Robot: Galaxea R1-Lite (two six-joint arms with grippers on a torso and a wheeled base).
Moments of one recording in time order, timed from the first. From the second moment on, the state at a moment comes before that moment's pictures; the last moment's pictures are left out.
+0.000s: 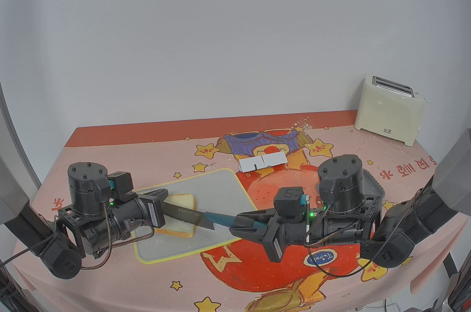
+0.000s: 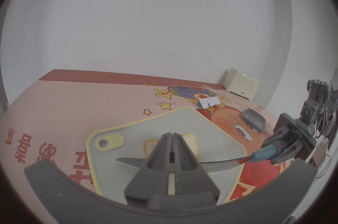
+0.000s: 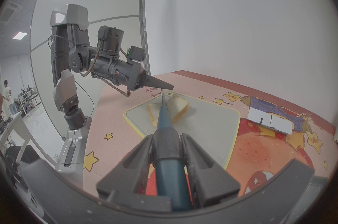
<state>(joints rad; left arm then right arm) -0.42 1.81 -0.34 -1.06 -0.01 -0.28 0.77 1.99 -0.71 -0.85 0.33 -0.09</state>
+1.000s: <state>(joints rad) -0.42 1.81 -0.34 -1.08 -0.01 -0.28 0.78 2.00 -0.70 -0.85 0.33 -0.08</state>
